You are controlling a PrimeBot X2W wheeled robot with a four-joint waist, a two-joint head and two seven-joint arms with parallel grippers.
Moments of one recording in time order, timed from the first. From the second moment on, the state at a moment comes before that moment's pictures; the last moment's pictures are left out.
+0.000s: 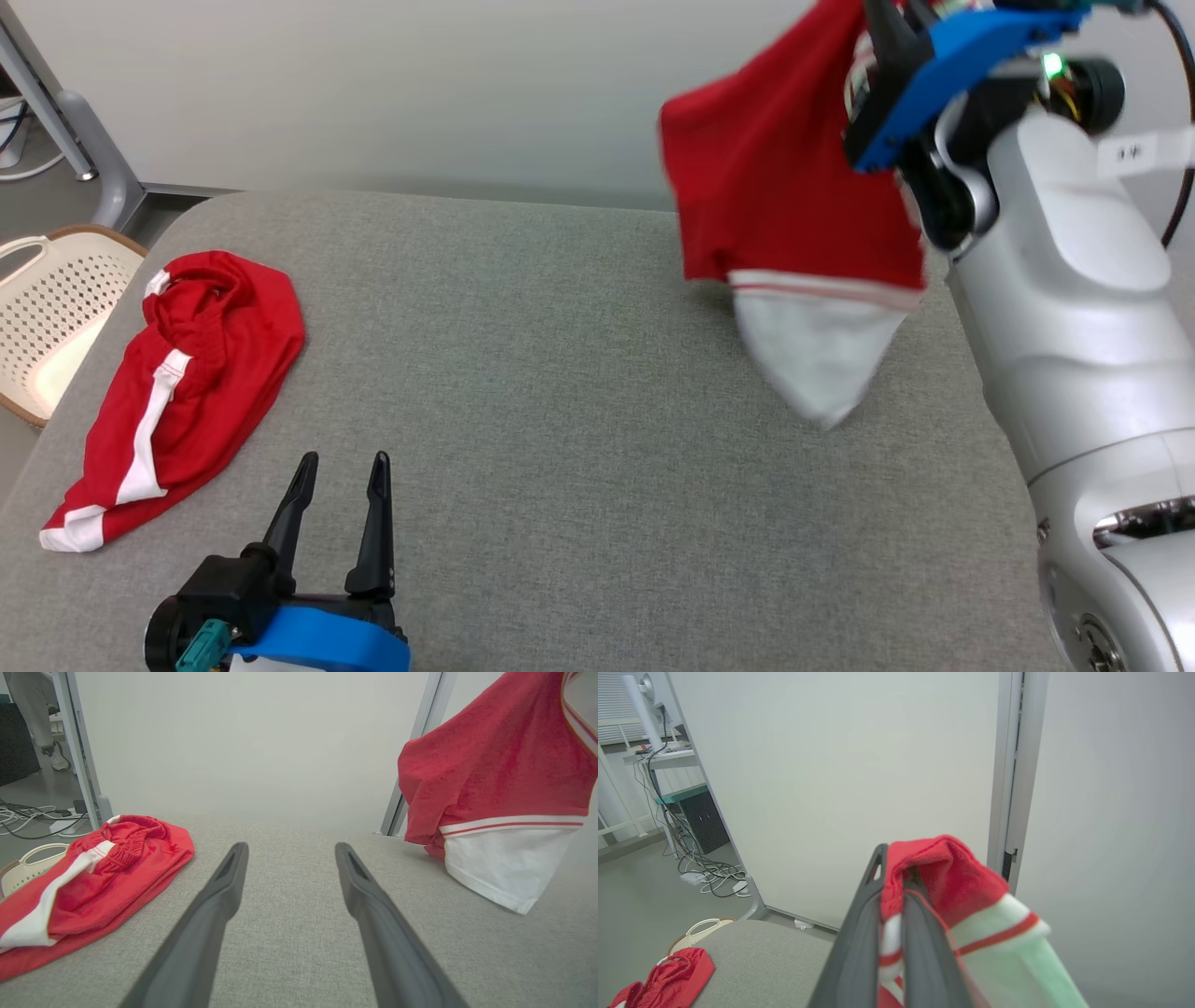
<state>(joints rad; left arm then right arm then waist) -0.03 0.13 -0.14 0.25 -0.29 -0.11 -0.26 -1.16 -0.05 0.06 1.04 0.24 0.13 -0.02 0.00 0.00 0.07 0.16</state>
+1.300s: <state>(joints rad) -0.06 0.14 -0.18 0.19 -0.30 -0.11 -0.26 -1.11 -0.26 0.21 1.22 0.48 0.13 -0.03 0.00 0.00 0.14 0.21</state>
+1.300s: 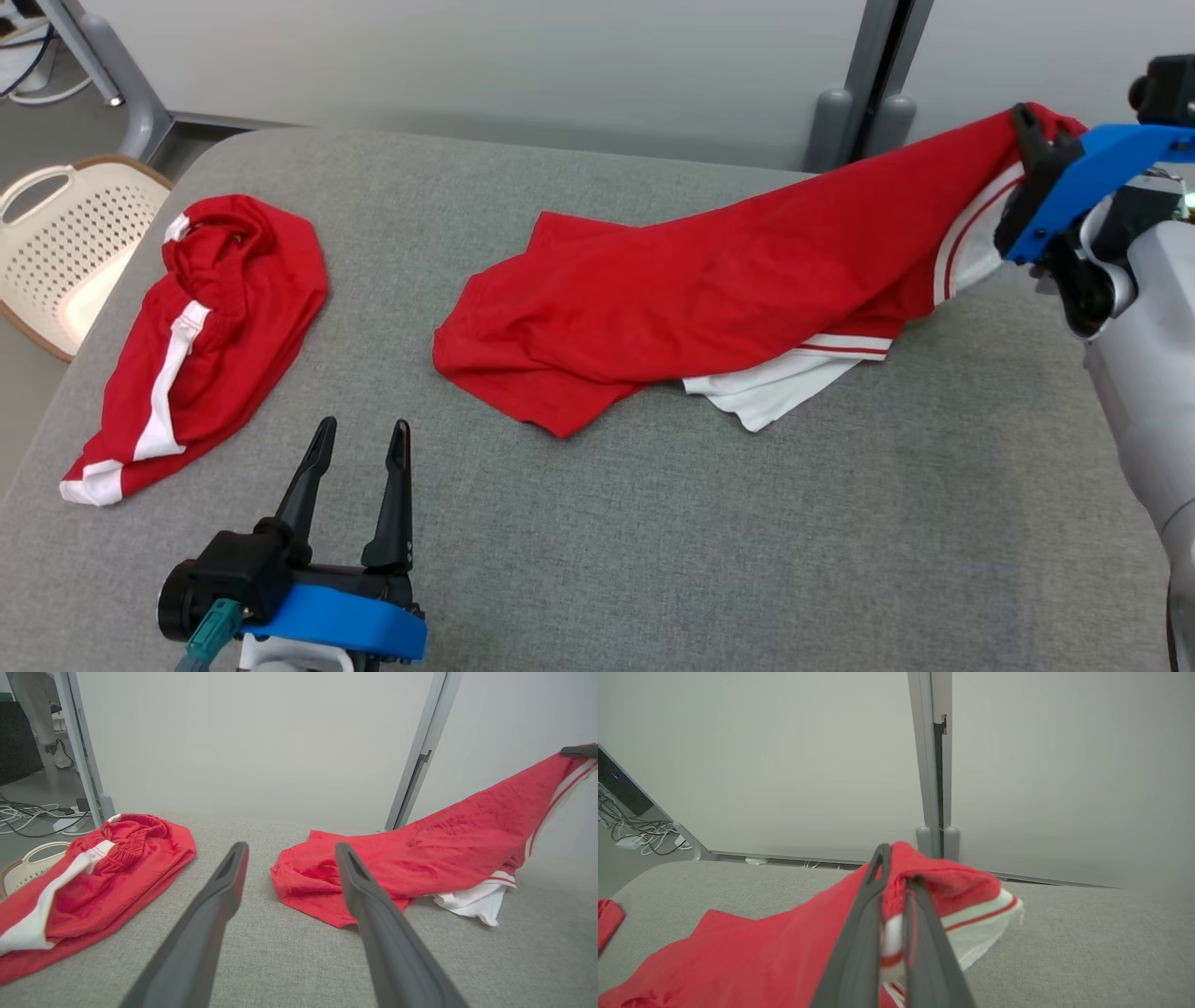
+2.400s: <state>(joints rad) -0.08 0.15 -0.17 0.16 -0.30 -0.10 -0.26 -0.66 -0.10 0.43 0.85 0.27 0.13 0.04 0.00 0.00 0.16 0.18</state>
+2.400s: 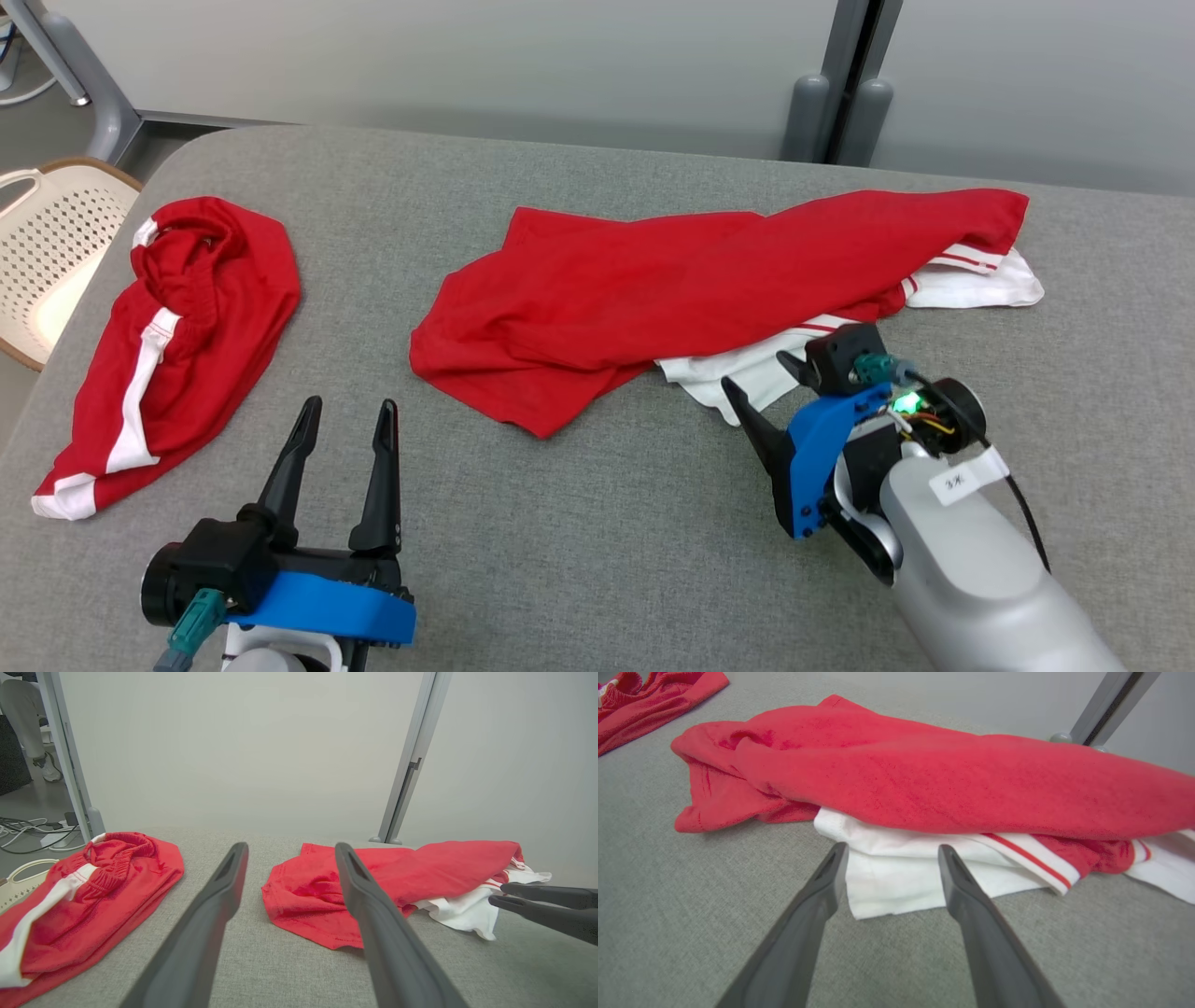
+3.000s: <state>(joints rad) -0.08 0.15 -0.18 0.16 -0.31 -0.10 -0.26 -0.58 -0.06 0.36 0.80 0.03 0.13 0.17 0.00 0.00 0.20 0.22</state>
